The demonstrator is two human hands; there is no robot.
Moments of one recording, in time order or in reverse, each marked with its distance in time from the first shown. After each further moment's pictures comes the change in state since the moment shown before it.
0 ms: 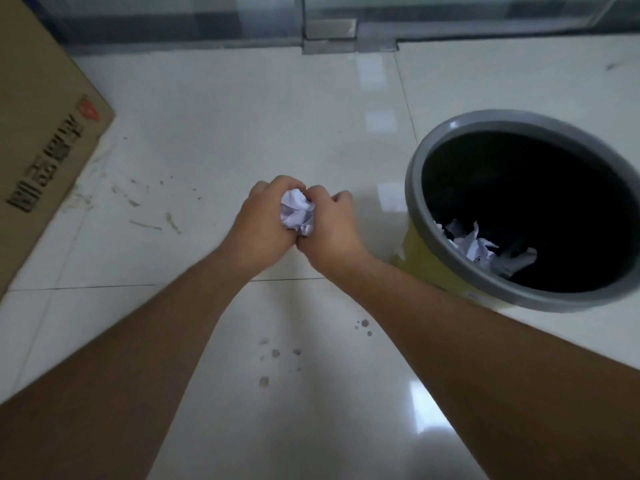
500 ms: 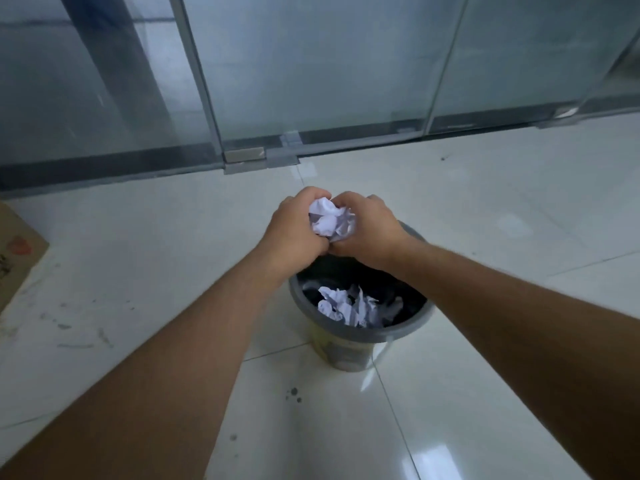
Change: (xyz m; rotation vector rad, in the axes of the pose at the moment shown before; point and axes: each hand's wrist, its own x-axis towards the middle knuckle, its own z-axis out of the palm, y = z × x) left_hand 0.005 0.229 0.021 -0.135 -0.119 0.268; right_hand -0.042 -0.037 -0.258 -0.258 0.151 -0.008
